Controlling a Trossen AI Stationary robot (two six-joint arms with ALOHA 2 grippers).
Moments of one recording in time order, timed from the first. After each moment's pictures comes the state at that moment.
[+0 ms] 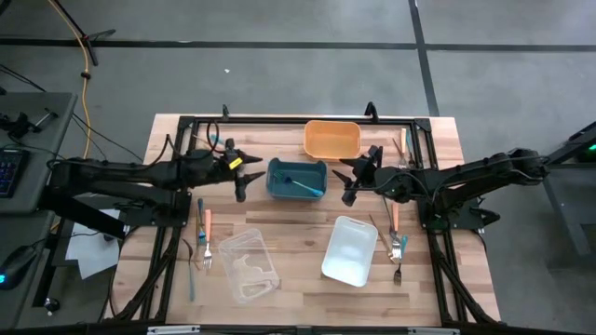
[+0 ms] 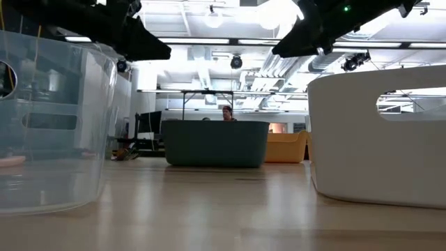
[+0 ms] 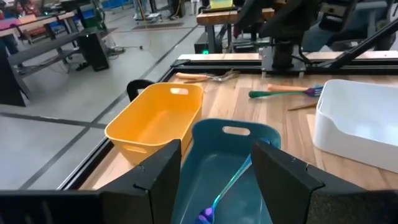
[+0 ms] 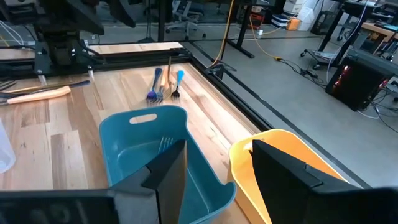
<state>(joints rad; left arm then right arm) 0.12 0.89 0.47 0.19 -0.19 0.08 0.10 1.14 0.67 0.13 0.63 0.06</state>
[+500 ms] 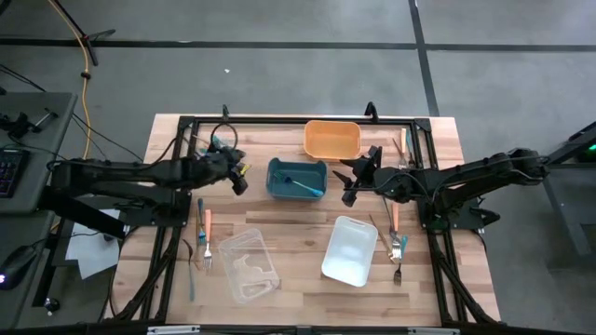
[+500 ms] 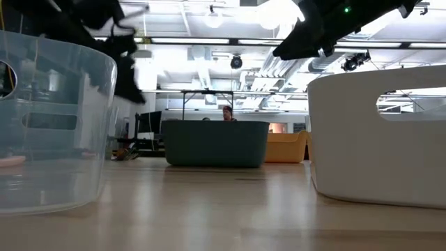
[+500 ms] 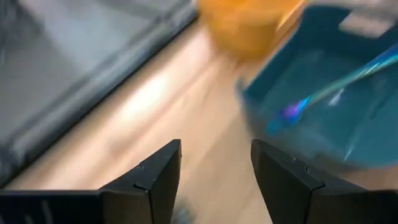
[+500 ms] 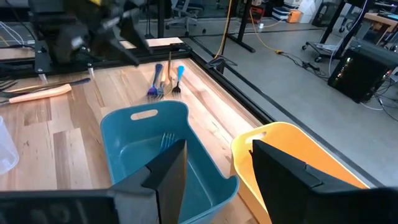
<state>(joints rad) 0.19 0.93 0.47 -0.25 -0.47 -0.22 0.10 1.14 0.67 0.11 0.62 0.10</state>
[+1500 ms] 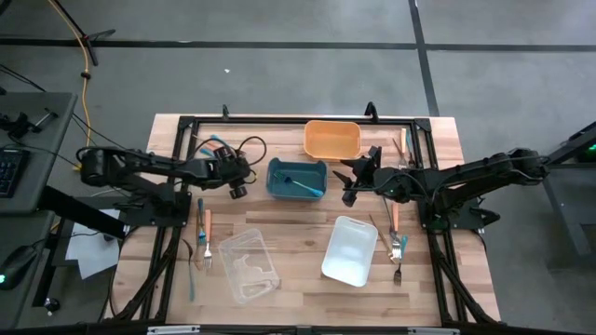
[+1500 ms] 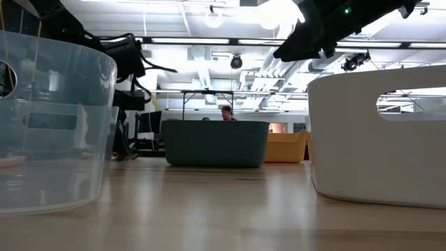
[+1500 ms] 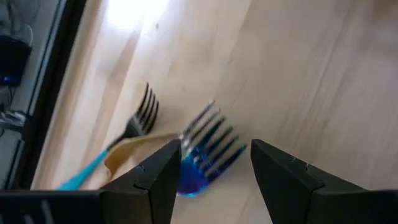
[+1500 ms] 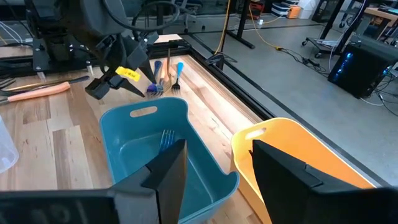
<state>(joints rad) 0.28 1.34 0.47 -0.25 -0.51 0.09 0.10 1.14 0.67 0.09 0.62 0.12</state>
